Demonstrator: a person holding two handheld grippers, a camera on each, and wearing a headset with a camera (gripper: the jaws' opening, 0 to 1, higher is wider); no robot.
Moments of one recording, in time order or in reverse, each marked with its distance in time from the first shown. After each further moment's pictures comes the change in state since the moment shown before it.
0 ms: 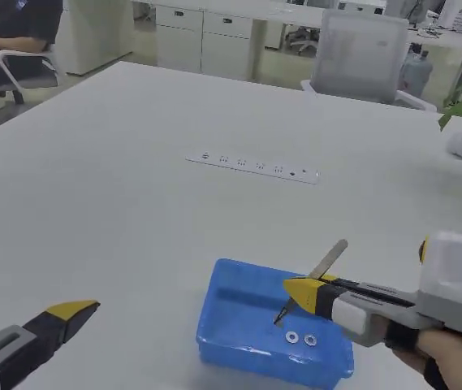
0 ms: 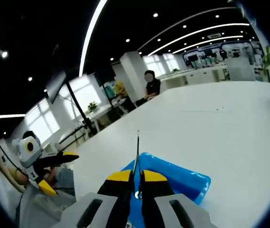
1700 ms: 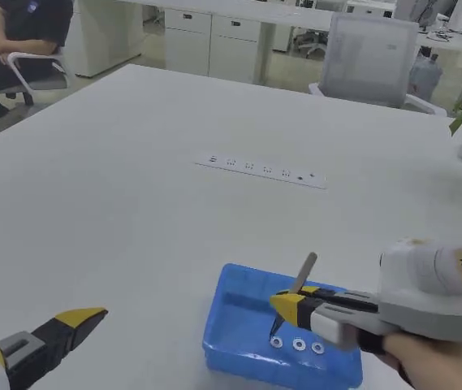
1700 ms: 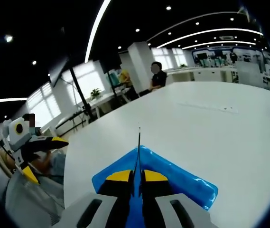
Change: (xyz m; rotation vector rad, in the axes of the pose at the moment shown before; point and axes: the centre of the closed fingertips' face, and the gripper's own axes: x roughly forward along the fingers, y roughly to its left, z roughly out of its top) left arm 0.002 -0.007 0.007 0.005 0.015 0.000; right arm 0.024 -0.003 -0.011 -0.107 0.060 0.025
